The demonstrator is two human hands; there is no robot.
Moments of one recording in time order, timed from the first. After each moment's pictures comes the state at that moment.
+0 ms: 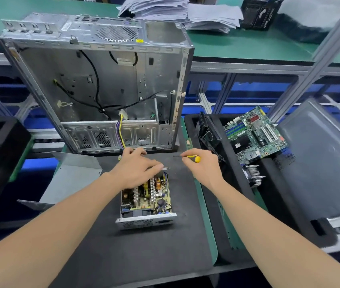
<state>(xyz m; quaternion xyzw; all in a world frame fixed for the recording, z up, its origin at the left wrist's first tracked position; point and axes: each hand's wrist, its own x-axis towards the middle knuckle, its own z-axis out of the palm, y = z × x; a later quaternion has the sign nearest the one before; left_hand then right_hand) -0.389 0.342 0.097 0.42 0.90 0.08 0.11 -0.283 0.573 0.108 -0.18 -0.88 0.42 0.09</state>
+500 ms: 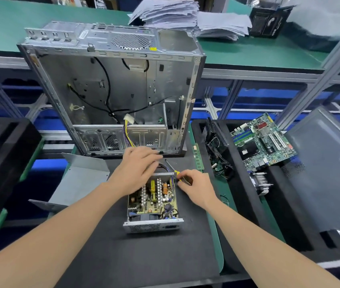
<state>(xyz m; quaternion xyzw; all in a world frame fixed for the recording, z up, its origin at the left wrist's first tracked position) -0.384 0.317 0.095 0.42 0.88 0.22 -0.09 -0.274 0.544 0.070 -0.13 -0.92 0.37 0.00</state>
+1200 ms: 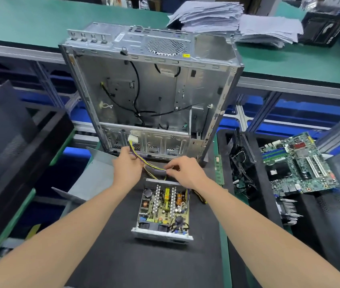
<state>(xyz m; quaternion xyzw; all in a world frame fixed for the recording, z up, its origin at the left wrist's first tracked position) -0.396 0.297 0.096 -0.08 0.86 0.51 -0.01 -0.376 0.498 0.113 0.02 -0.94 0.30 -0.13</state>
